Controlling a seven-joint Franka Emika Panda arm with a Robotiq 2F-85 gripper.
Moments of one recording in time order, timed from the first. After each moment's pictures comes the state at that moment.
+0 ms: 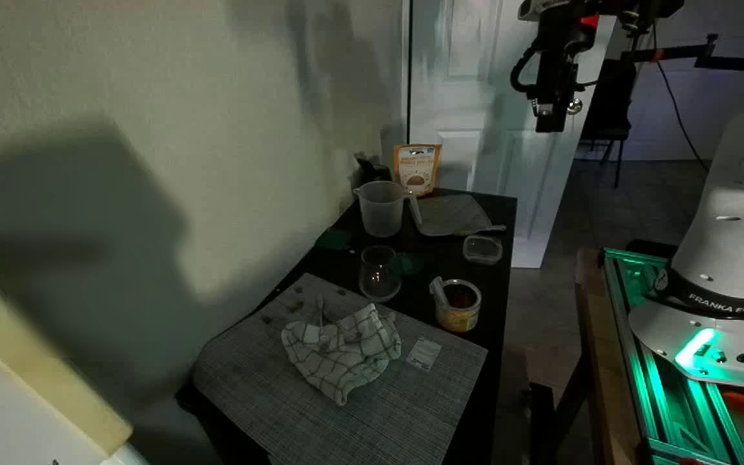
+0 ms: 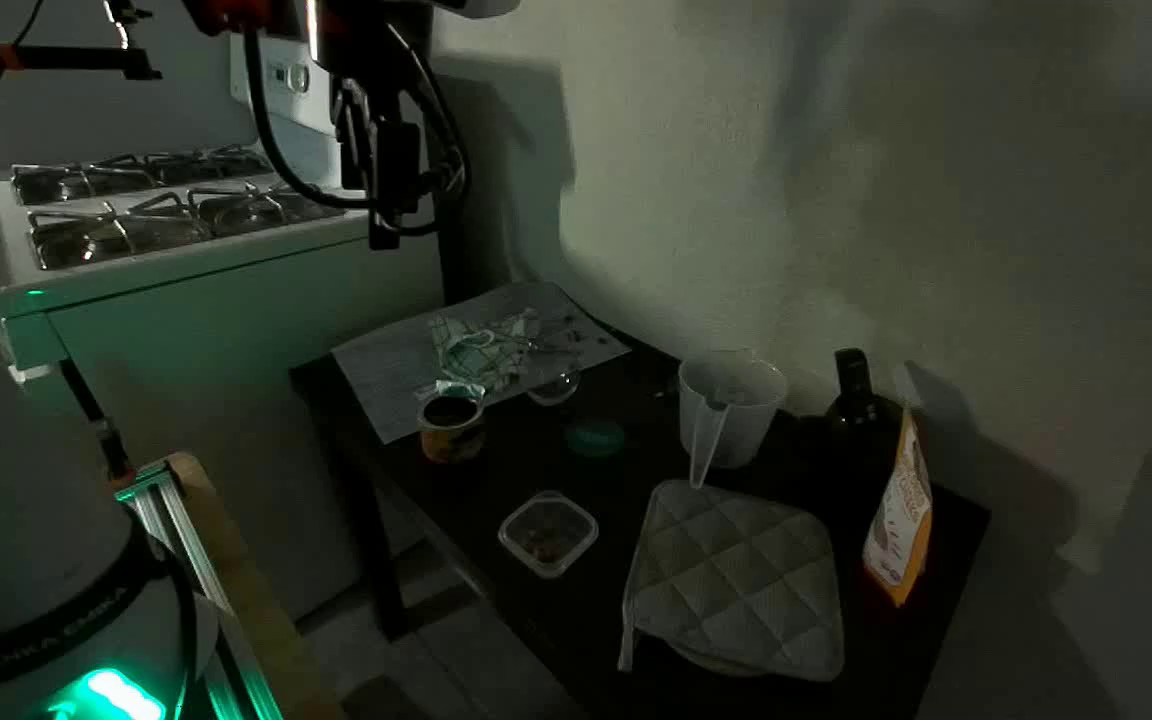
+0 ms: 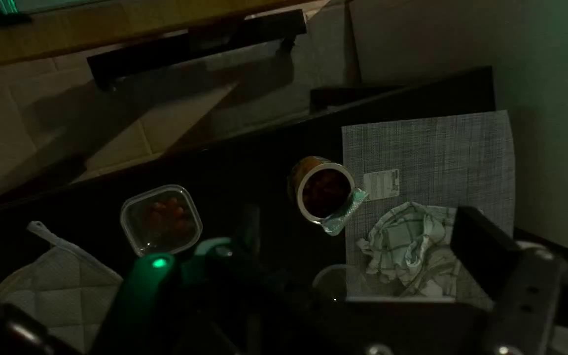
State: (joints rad) arm -0.07 -0.85 -0.15 -2.62 0.13 1.69 0.04
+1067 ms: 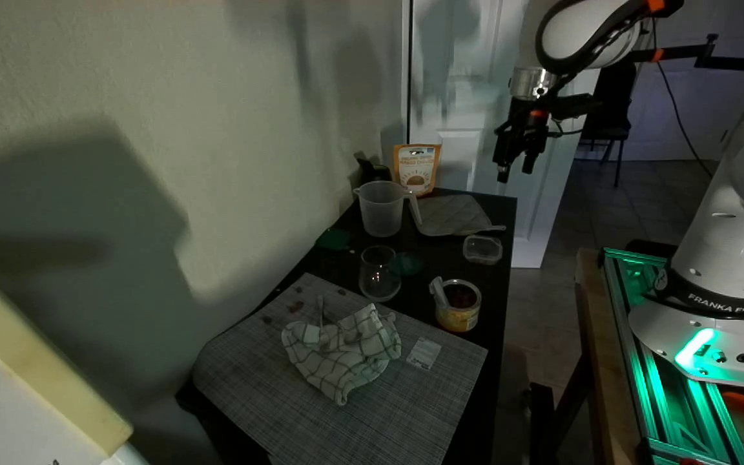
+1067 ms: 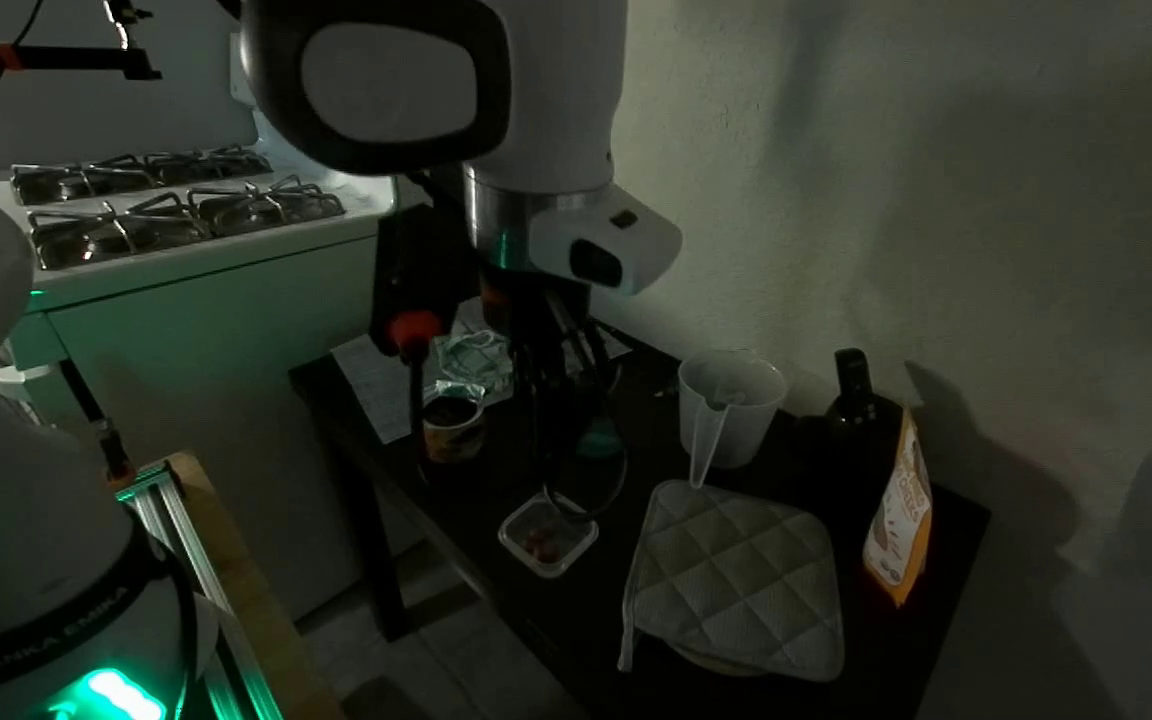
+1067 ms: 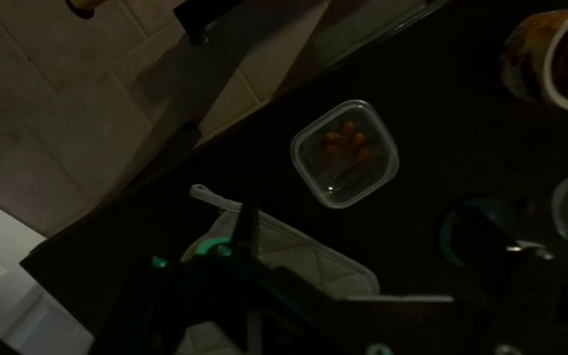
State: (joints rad) arm -0.32 -0.47 -0.23 -2.77 -0.07 2.30 0.03
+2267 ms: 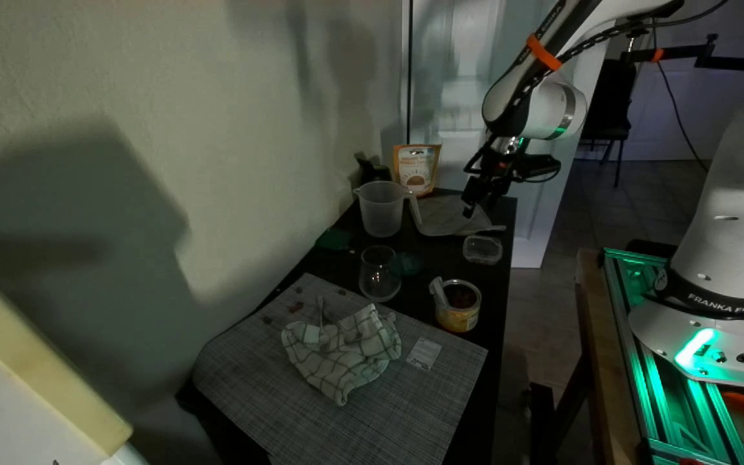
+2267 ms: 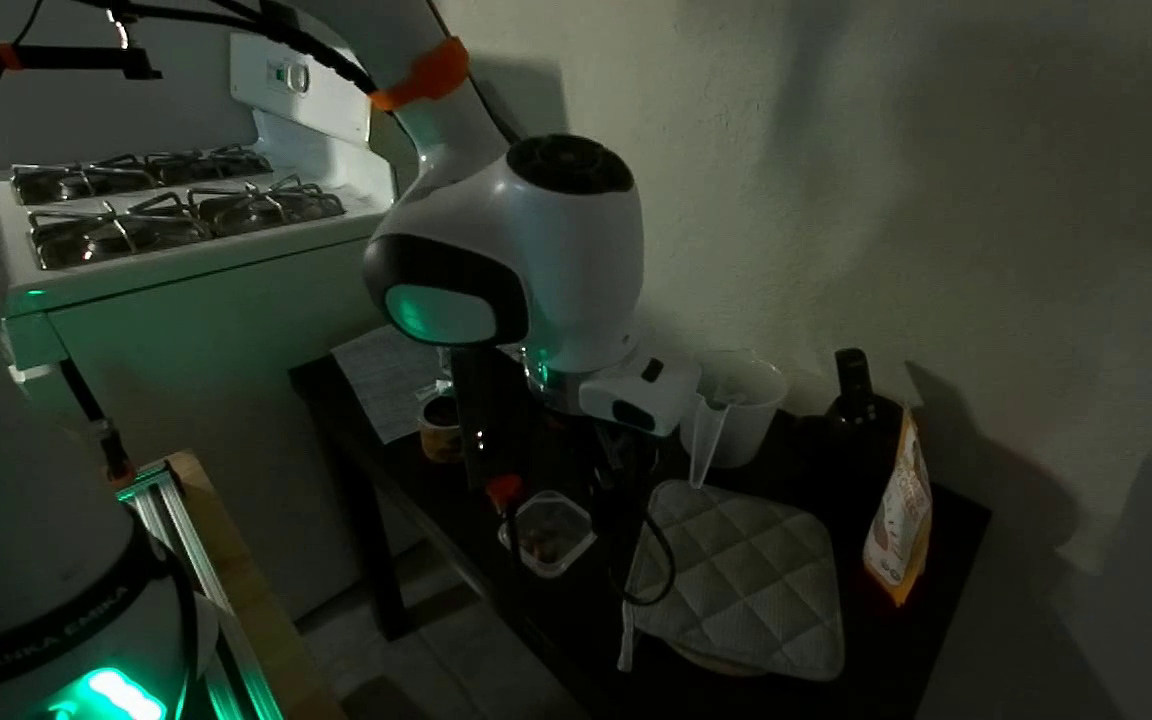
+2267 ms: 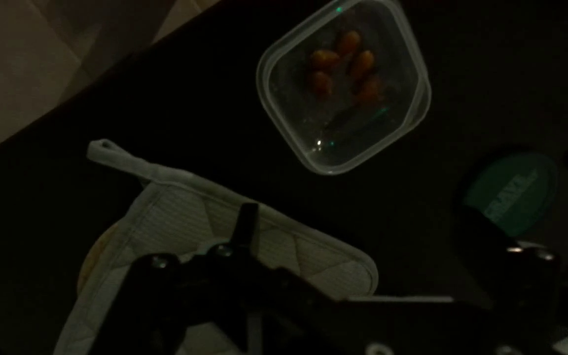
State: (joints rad) arm -0.10 -0.05 -0.34 -2.76 0.50 2.83 -0.43
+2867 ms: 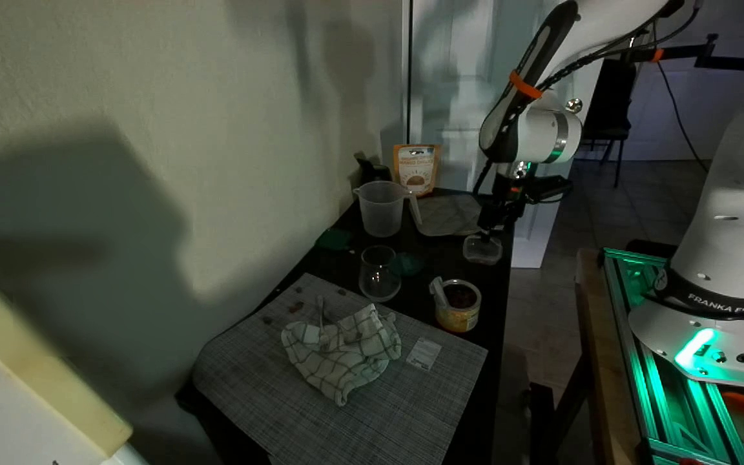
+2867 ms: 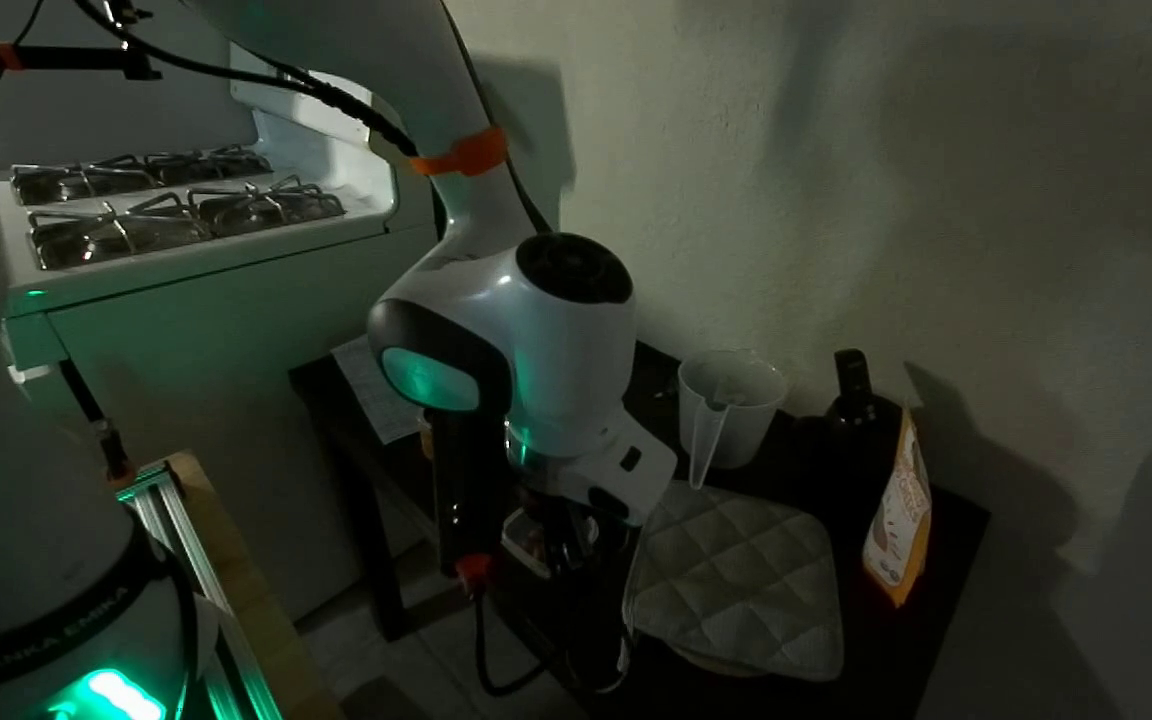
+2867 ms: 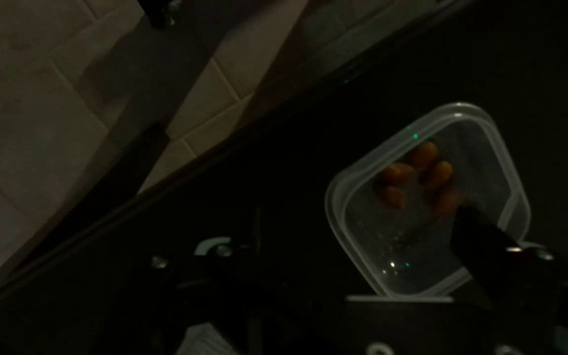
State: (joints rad) arm -0.11 0.11 -0.36 -2.76 0.62 2.83 -0.55
